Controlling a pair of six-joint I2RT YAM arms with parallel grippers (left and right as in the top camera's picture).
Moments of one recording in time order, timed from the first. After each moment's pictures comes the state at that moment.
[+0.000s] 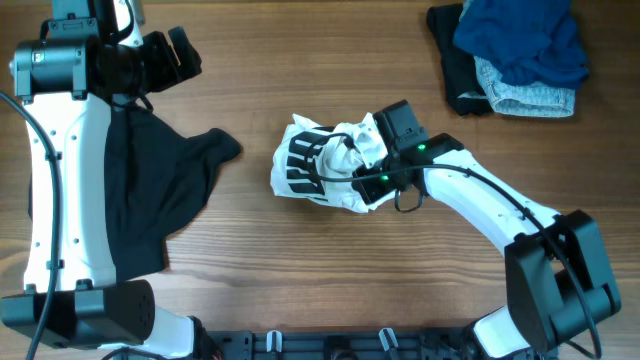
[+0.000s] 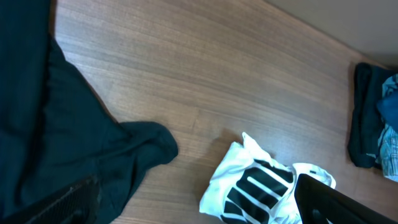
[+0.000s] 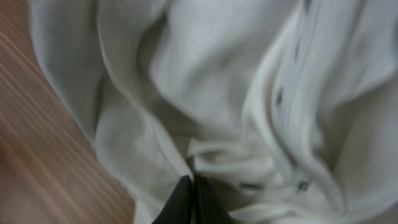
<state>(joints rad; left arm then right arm) 0.06 1.68 1.89 -1.22 0.18 -0.33 0.44 1.70 1.03 -0.61 -0.37 -0.06</state>
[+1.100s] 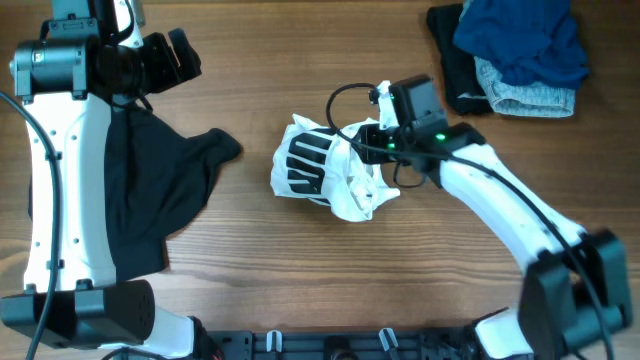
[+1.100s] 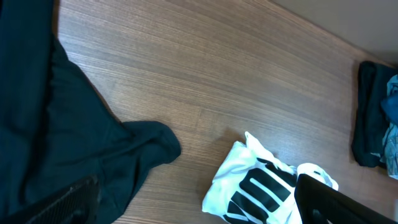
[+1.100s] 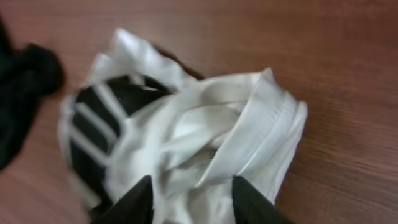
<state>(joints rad) 0.06 1.68 1.89 -1.23 0.17 -0.32 0.39 1.67 1.10 -0.46 -0.22 0.29</state>
